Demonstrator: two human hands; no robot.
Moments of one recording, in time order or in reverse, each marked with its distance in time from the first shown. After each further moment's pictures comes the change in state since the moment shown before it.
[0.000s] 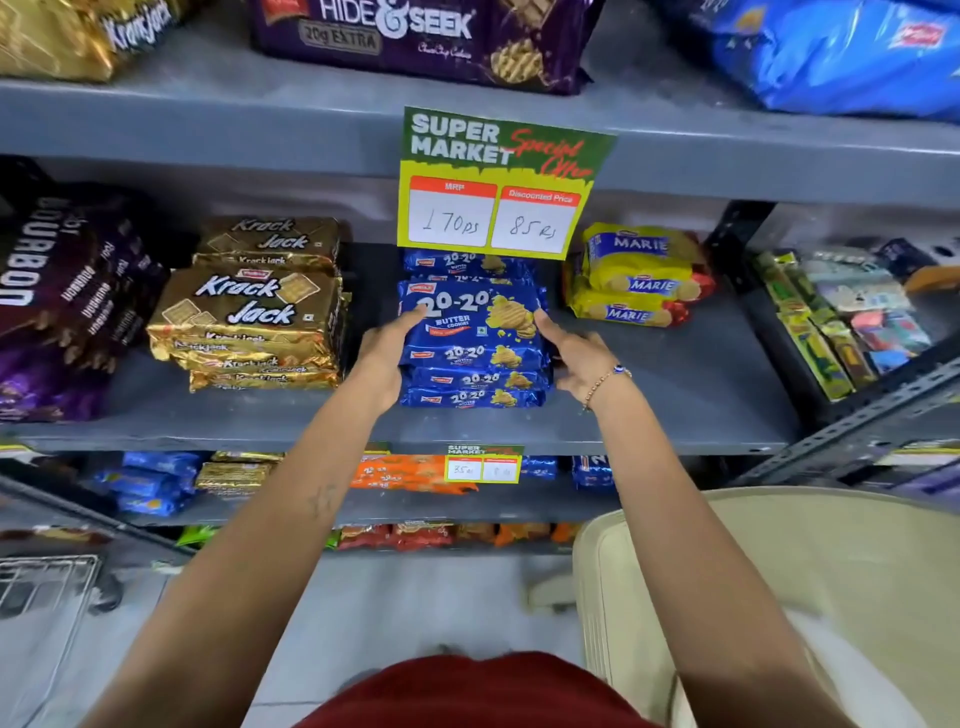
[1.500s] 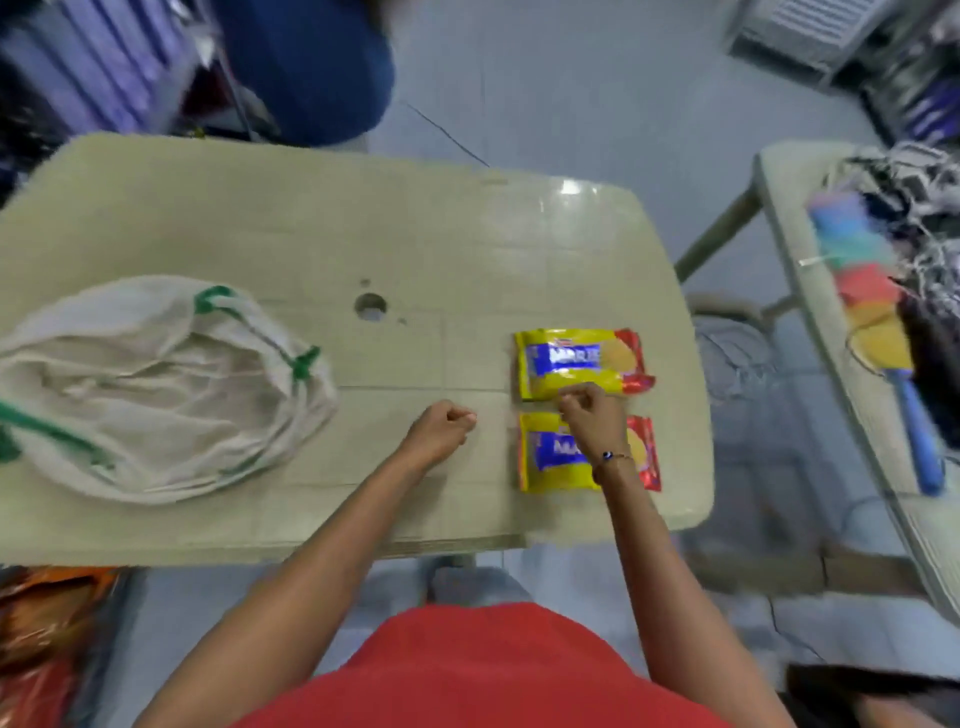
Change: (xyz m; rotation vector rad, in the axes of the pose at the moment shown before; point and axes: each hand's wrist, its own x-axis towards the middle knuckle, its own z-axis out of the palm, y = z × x) left_hand -0.524 -0.543 0.094 1.540 -1.645 -0.045; right_hand -0.634 0.527 -0.290 0.198 1.520 0.349
